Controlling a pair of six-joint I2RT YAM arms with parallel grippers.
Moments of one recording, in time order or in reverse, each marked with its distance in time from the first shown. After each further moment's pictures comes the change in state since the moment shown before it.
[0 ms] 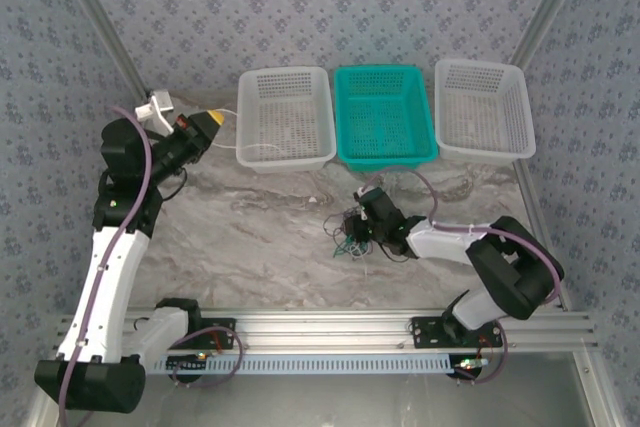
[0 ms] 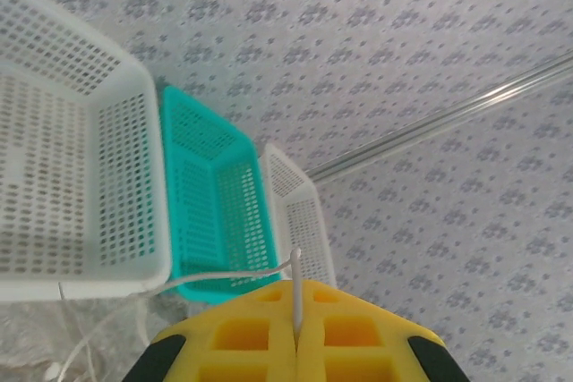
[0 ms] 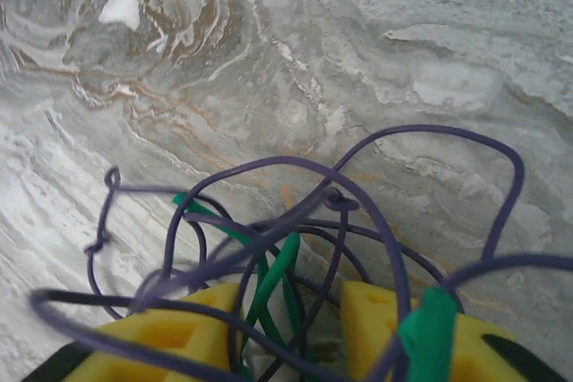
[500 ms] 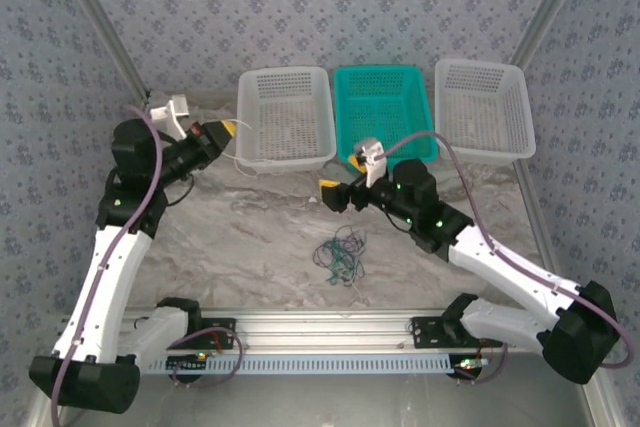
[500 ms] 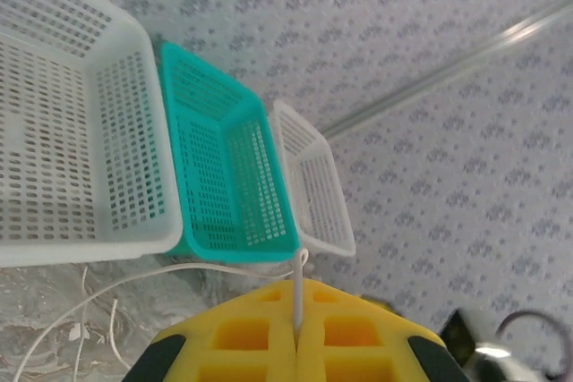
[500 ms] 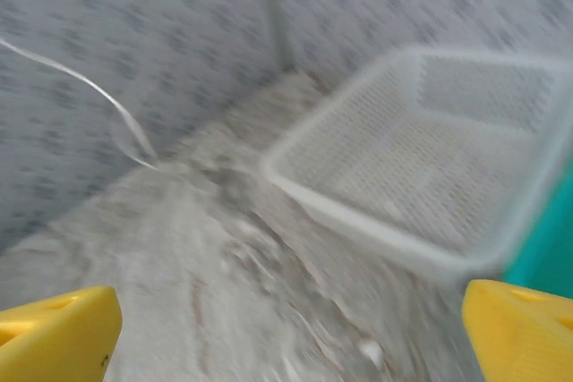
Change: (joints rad) left arm -0.095 0.014 0.005 -0.056 0.012 0.103; right arm 0.029 -0.391 0.254 0.037 -0.228 -0.291
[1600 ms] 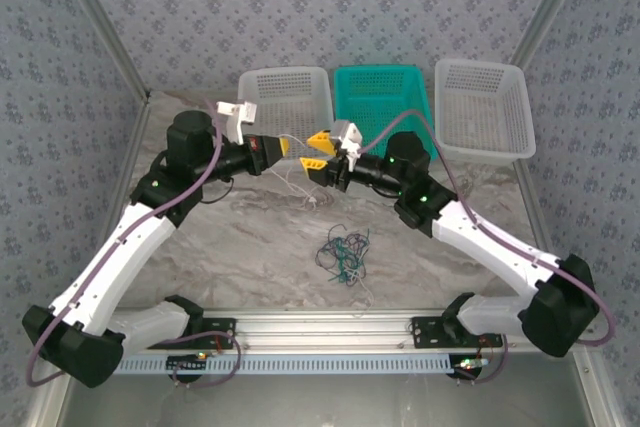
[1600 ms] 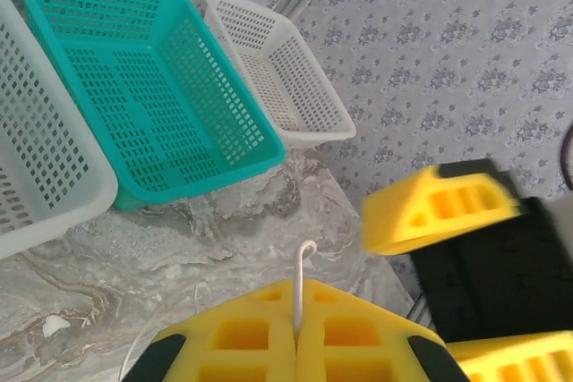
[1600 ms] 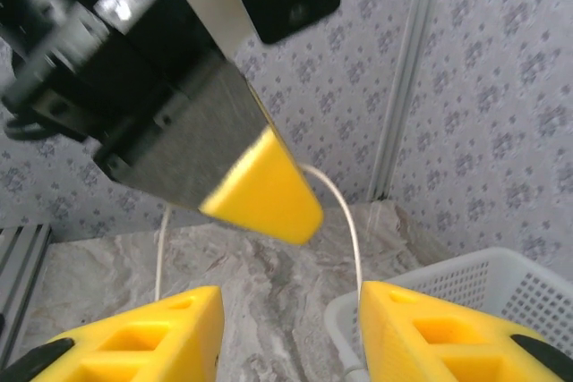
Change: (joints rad) left arm -0.299 0.140 0.081 -0.047 -0.050 0.291; right arm -0.021 0.150 0.154 0.217 -0.277 -0.261
